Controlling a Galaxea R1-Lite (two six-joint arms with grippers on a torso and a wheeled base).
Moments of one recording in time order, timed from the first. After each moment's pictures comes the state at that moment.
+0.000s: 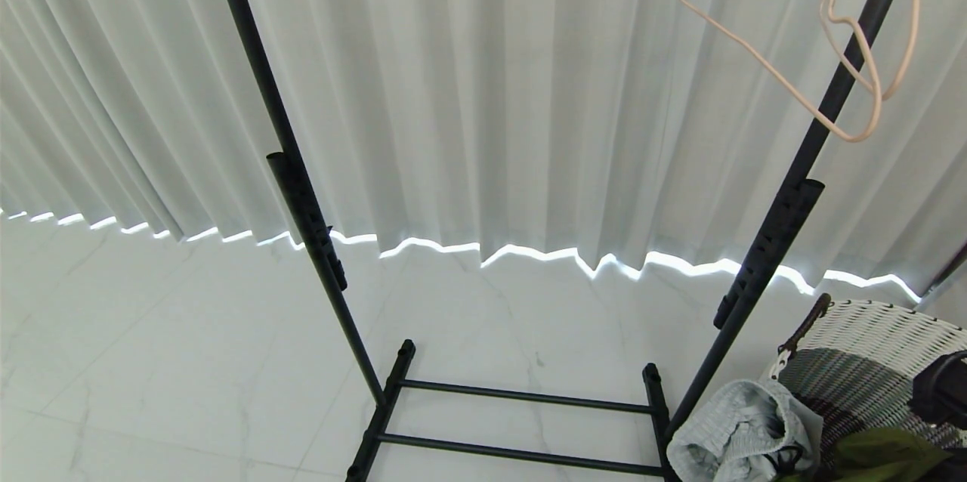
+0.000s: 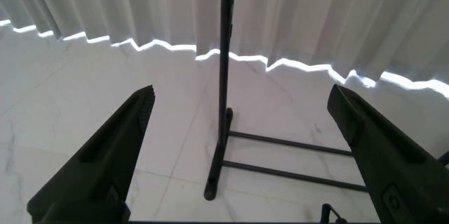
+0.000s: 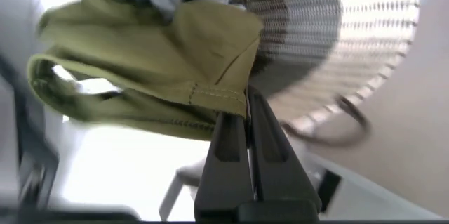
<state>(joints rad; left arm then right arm) 0.00 0.00 0.00 0.00 0.01 -0.01 0.05 1.09 -0.39 0.13 -0.20 -0.50</state>
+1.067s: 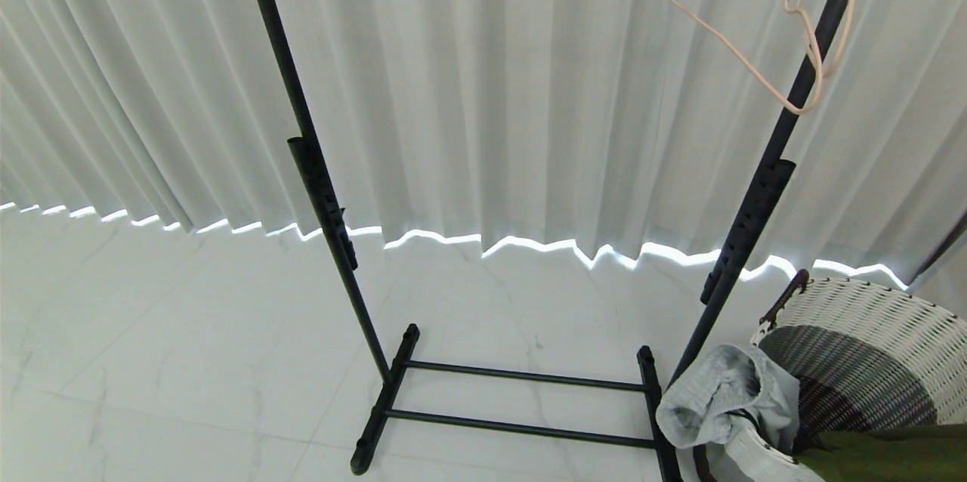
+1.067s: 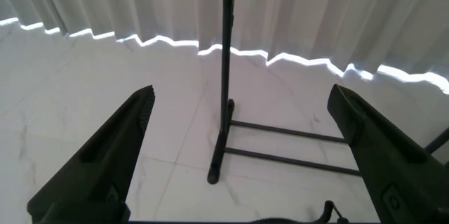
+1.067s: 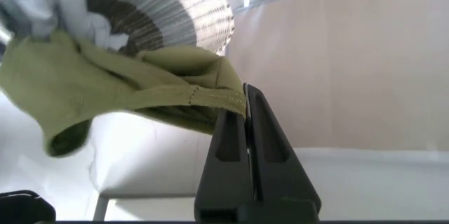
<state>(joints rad) 0.00 0.00 0.00 0.00 0.01 0.00 0.04 0.70 -0.96 0.67 -0.42 -0.62</state>
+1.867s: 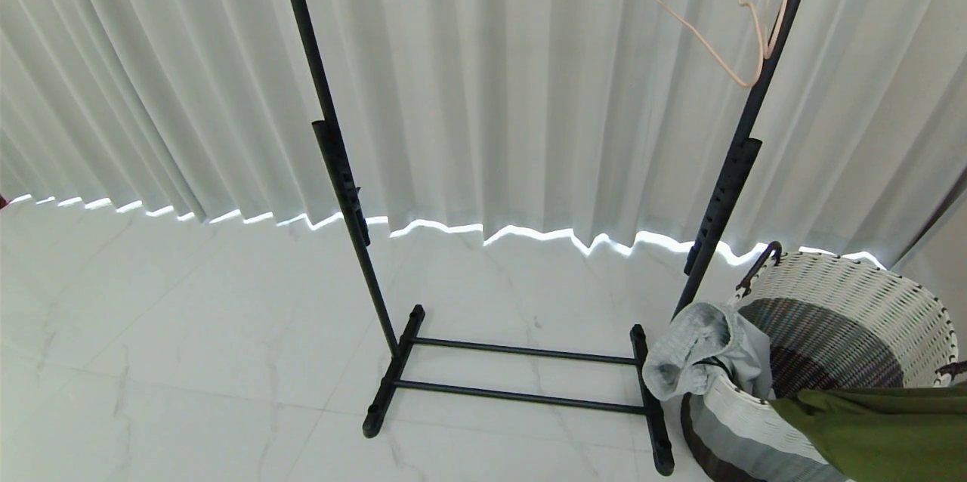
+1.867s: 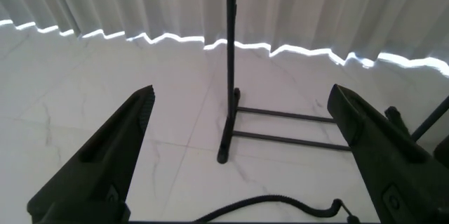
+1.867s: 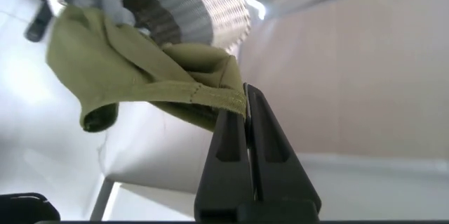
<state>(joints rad) 0.00 0.00 0.00 0.00 0.01 0.05 0.17 0.71 -0.97 0.67 -0.41 -0.62</state>
